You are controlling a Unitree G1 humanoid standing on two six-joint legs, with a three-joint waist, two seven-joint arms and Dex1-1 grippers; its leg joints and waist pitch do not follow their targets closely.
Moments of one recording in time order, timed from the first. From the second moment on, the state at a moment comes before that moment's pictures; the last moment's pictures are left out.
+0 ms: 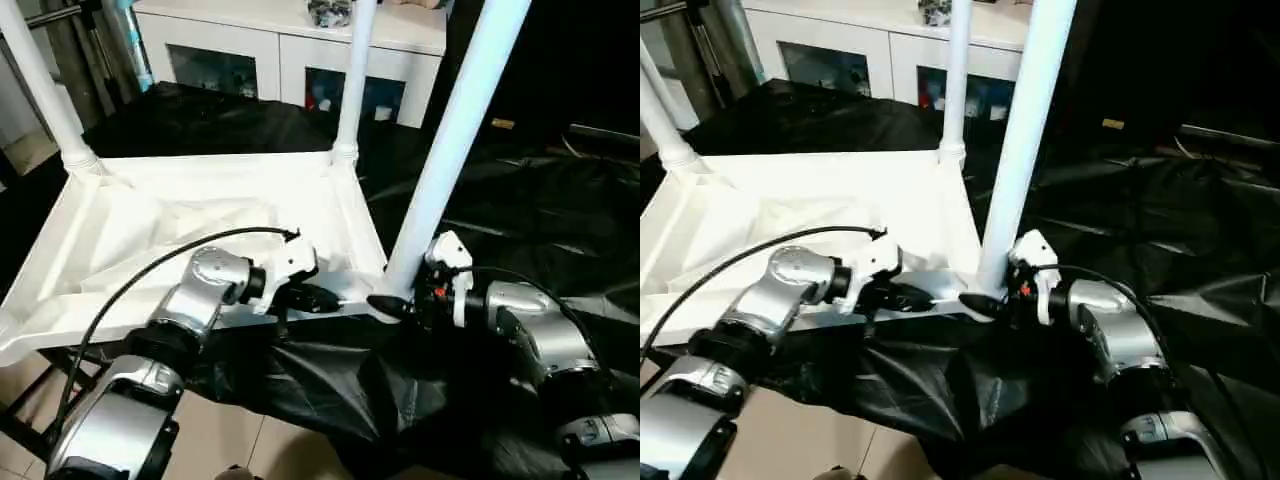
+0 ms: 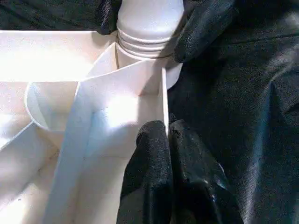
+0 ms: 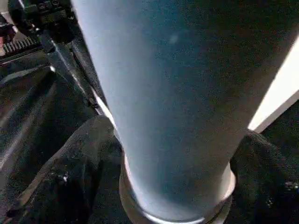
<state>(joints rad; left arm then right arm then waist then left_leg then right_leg) -0.68 0.27 -0.25 0.76 0.06 -0.02 -1.28 -0.45 -0.35 0.10 0.51 0.15 0.19 1.10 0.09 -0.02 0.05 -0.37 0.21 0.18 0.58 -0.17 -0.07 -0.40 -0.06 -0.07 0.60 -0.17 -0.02</state>
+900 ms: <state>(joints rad) -0.75 0.08 -0.20 0.86 0.11 0.10 -0.81 -0.59 -0.08 -0.07 0.75 0.09 0.12 0.31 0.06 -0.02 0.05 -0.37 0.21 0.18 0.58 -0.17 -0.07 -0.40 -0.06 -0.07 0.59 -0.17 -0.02</state>
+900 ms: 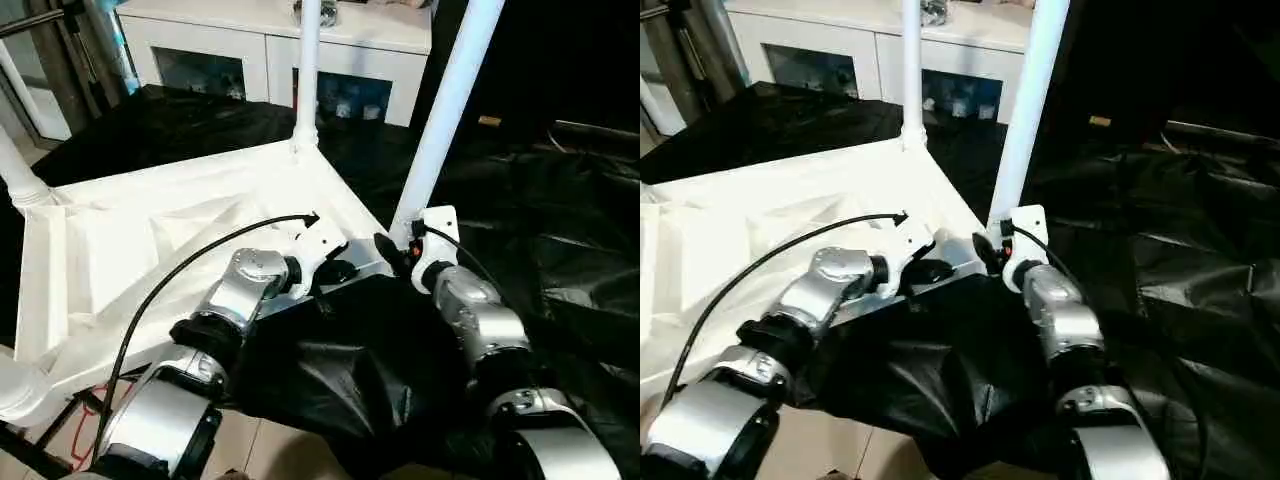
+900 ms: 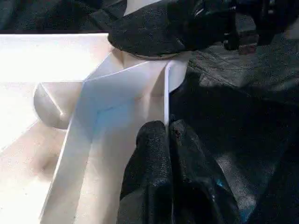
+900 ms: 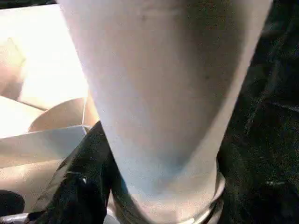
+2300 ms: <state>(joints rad) -0.68 0.27 -0.26 0.76 0.05 -0.02 -1.29 -0.42 -0.40 0.12 0.44 0.17 0.26 1.12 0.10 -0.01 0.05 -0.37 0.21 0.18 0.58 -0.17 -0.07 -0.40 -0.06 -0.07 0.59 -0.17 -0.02</state>
